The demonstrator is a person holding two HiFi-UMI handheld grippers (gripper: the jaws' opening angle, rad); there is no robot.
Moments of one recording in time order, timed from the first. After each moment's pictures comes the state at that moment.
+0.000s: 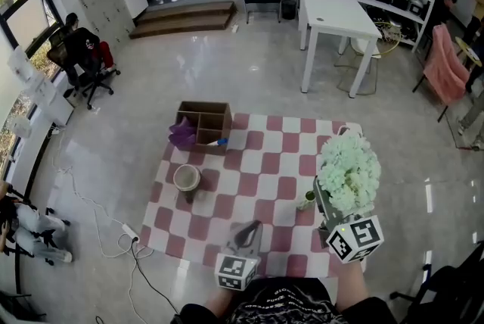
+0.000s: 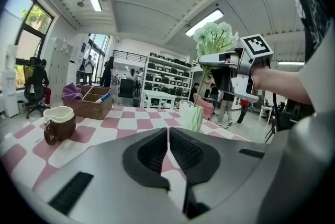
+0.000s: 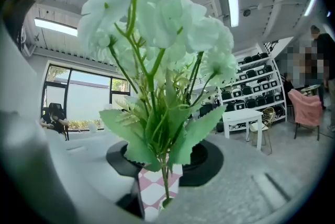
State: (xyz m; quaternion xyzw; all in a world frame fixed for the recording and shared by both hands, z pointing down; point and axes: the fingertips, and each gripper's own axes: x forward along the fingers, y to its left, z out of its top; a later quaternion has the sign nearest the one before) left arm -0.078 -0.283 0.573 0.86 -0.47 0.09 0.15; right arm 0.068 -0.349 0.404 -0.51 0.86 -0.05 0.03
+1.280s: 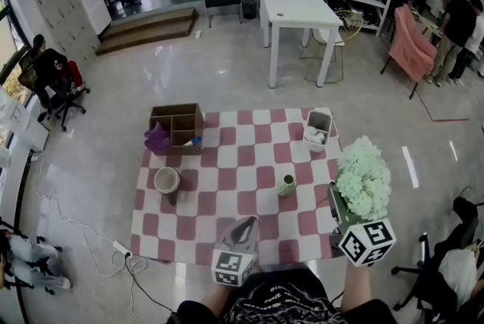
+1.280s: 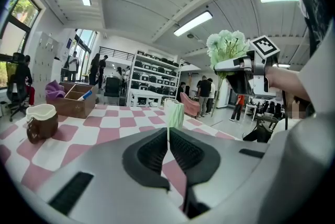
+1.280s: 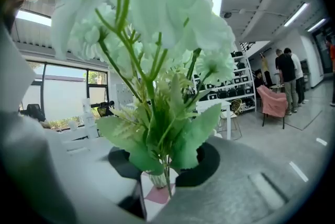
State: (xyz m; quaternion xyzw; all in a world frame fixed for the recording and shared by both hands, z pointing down) left arm -0.050 -0.262 0.572 0.90 -0.40 0.10 0.14; right arm 0.143 -0.266 0.419 -0.62 0.78 -0.12 -0.01
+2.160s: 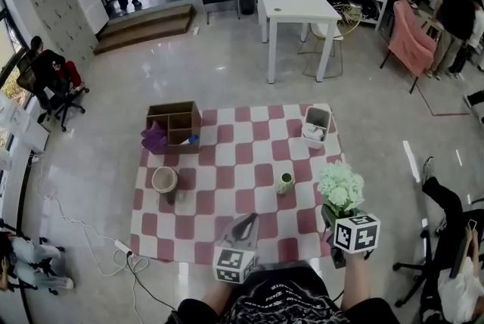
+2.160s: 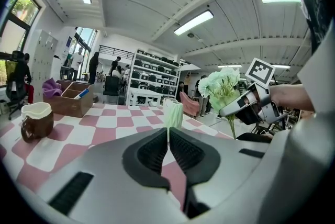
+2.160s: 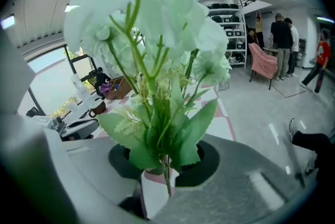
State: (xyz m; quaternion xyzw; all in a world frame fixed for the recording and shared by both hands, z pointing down) left arm -0.039 -0.265 0.580 0.90 -0.40 0.10 0.15; right arm 0.163 -0.238 0.562 -0.59 0.71 -0.33 -0.19
